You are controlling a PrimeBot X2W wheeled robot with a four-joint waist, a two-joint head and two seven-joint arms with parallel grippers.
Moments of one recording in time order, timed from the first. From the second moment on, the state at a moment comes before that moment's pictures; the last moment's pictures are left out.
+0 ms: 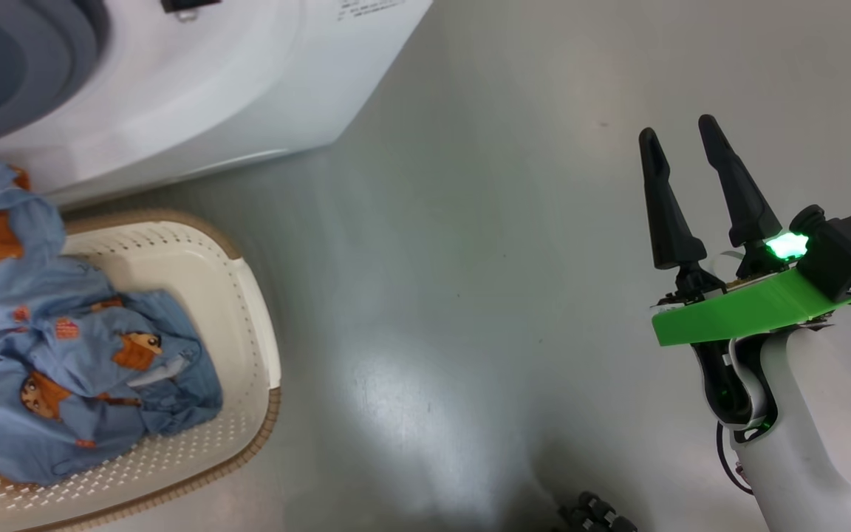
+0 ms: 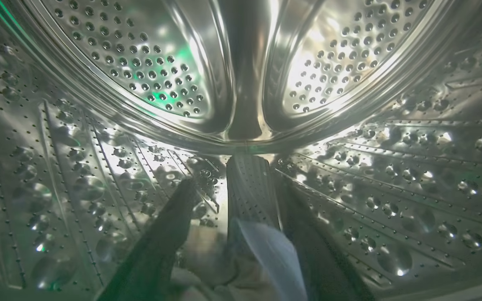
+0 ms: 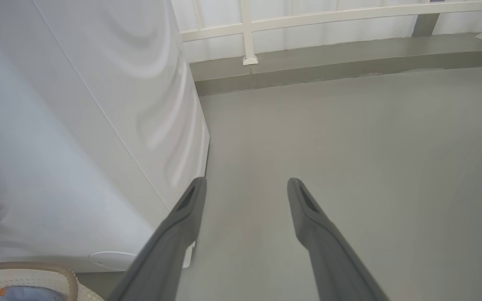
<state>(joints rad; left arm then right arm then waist) -1.35 0.46 -0.18 1.09 -0.53 -0.12 -0.21 -0.45 -0.13 0.17 0.17 0.42 0.13 -0.25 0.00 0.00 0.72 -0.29</state>
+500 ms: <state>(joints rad) -1.10 0.38 -0.31 1.00 -0.66 -0.13 -0.25 -0.45 -0.17 0.20 0.22 0.42 0.13 -0.25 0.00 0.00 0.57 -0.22</state>
